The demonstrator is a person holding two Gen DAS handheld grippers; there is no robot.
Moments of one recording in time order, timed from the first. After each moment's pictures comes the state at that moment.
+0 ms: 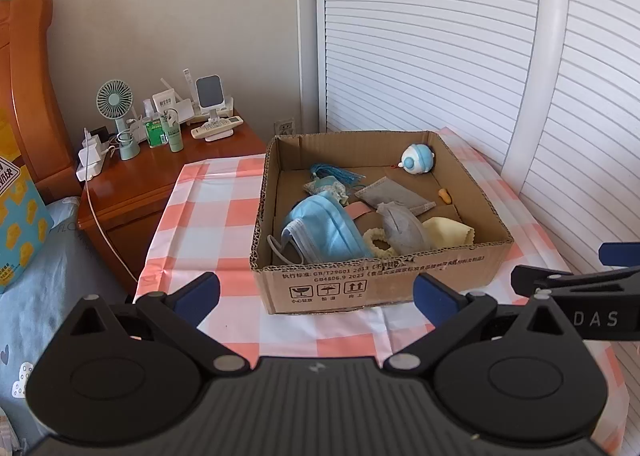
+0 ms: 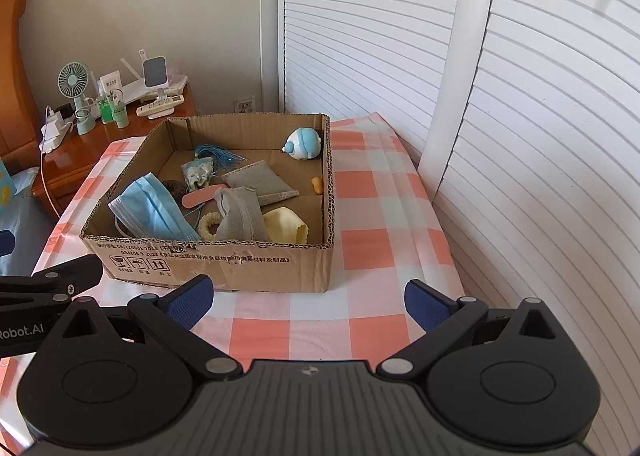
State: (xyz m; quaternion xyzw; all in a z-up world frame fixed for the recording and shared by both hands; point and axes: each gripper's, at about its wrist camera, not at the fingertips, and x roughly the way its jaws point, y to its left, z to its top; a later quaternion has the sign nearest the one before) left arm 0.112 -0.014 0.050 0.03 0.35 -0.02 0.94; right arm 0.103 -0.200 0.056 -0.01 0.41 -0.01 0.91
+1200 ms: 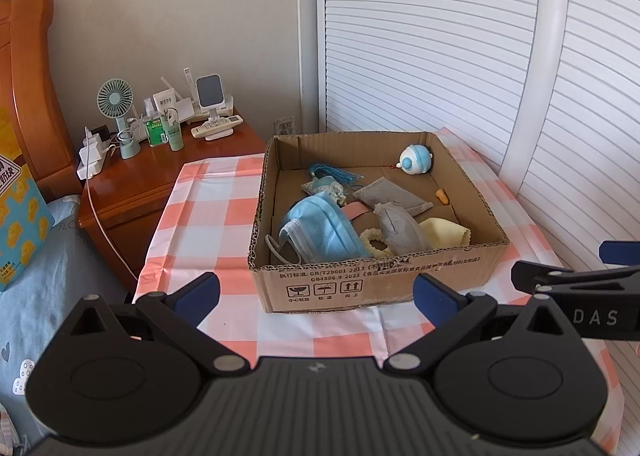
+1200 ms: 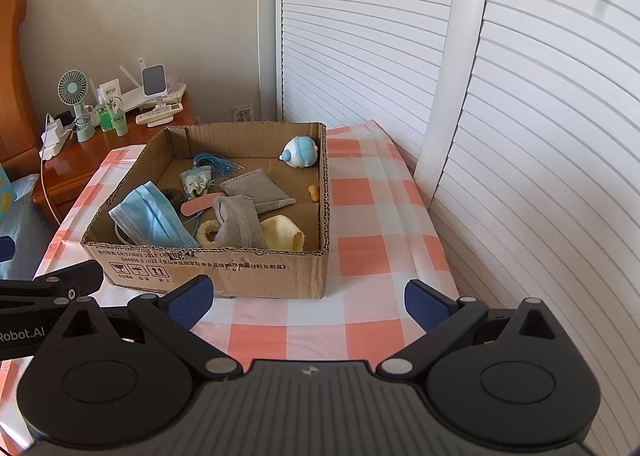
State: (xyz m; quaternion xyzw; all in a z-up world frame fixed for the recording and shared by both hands) left arm 0.110 -0.016 0.054 0.02 0.35 -0.02 0.93; right arm 0.100 -0.203 0.060 0.00 0.40 -0.01 0.92
